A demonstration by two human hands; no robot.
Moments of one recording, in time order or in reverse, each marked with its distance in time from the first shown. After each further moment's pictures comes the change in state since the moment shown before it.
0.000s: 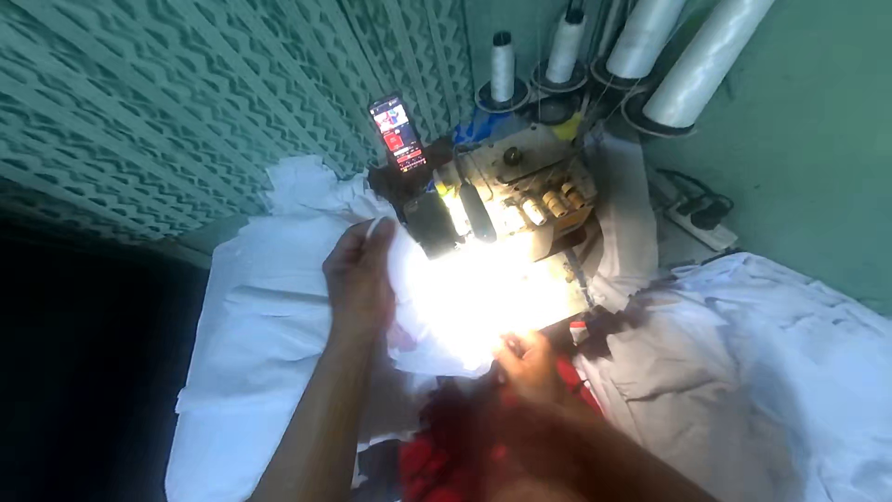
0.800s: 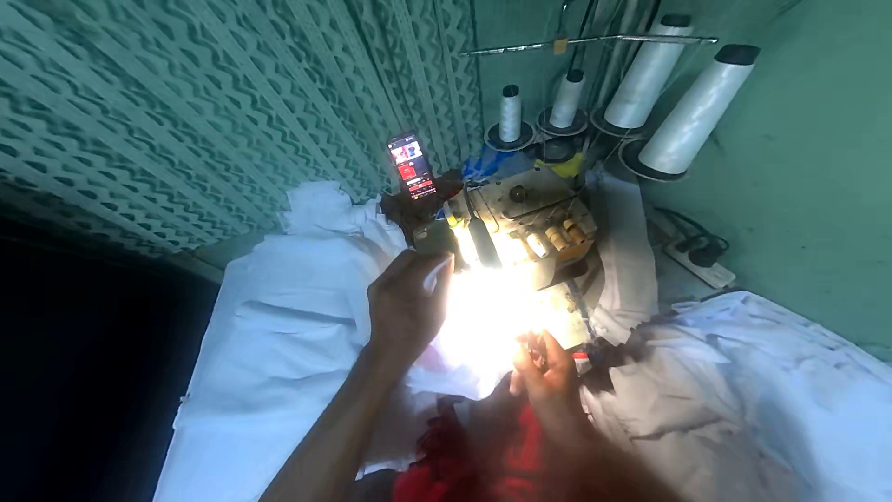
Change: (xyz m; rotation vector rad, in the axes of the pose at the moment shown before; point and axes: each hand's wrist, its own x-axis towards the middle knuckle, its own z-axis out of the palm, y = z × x) left_hand 0.000 -0.006 0.023 0.692 -0.045 0.676; right_hand 0.011 -0.036 -0.008 0.111 0.128 -0.140
